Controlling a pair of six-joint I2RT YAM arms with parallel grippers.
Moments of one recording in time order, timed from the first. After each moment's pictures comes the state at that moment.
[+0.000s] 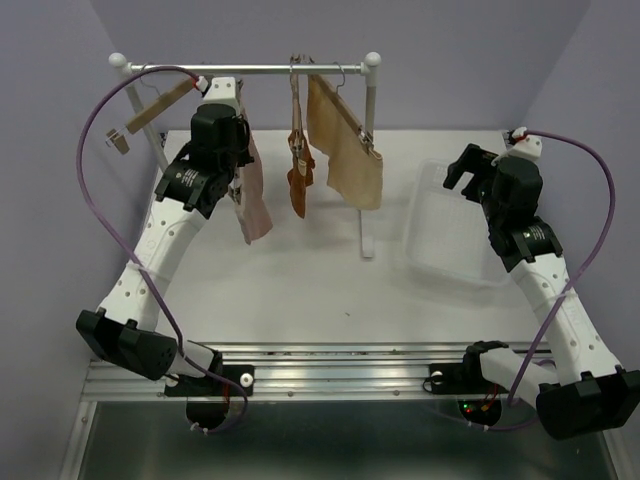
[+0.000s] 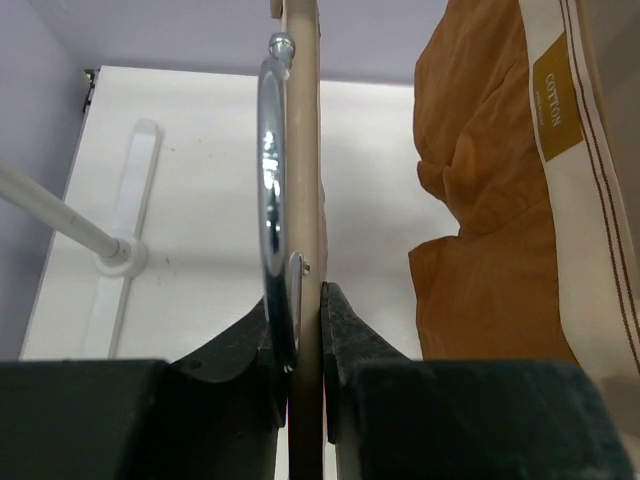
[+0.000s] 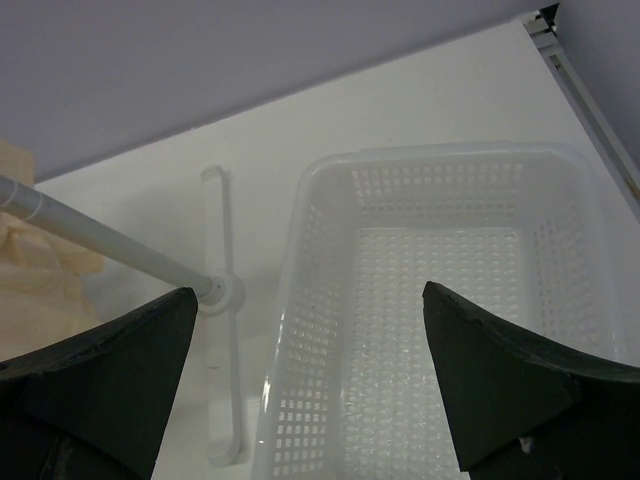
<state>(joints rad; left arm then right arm) -0.38 1.40 1.64 -0.60 -0.37 -0.19 0.16 1.04 1.08 -0.27 0.29 0.34</state>
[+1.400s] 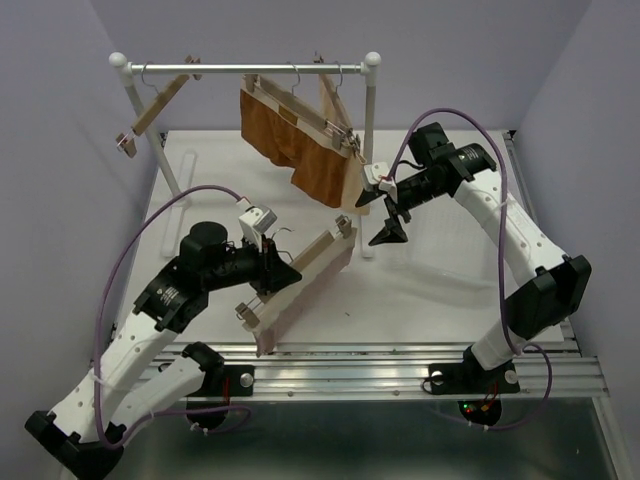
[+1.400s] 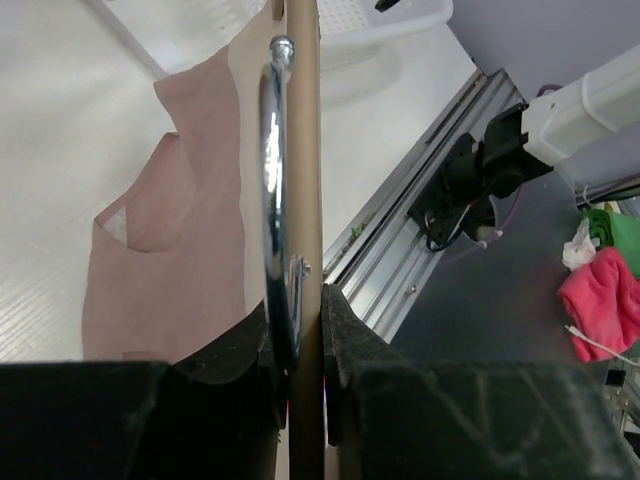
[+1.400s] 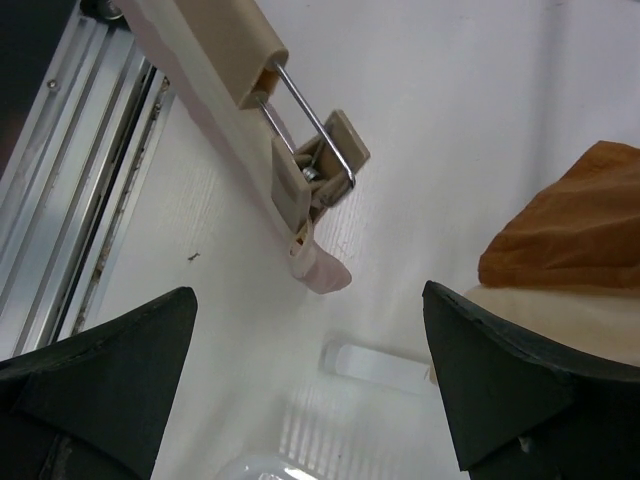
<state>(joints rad) -0.58 0.71 0.85 -0.55 0.49 -0.37 0.42 1.62 1.71 -1.18 -1.01 -1.19</state>
